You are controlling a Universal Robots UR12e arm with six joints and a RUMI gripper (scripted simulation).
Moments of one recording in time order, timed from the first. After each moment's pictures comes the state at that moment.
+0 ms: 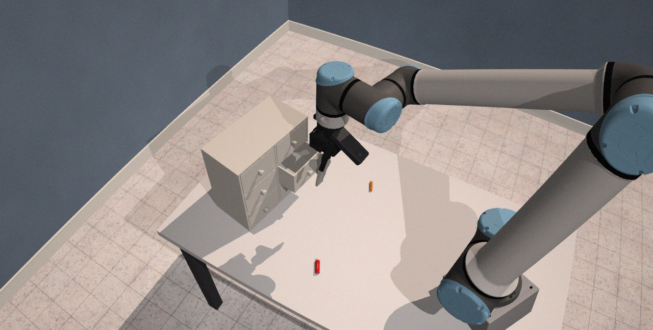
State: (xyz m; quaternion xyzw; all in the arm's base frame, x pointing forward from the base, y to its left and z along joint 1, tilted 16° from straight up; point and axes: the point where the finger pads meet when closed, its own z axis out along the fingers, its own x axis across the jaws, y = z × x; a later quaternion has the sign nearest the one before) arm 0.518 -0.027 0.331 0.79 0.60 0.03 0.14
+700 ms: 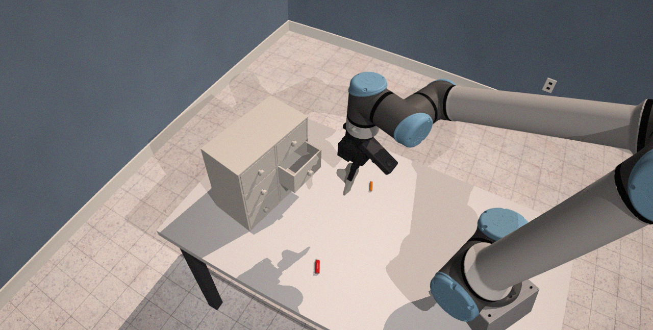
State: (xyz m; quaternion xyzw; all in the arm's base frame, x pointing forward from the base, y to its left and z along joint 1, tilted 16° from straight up) arm 0.439 -0.041 0.303 0.79 0.60 0.03 0.14
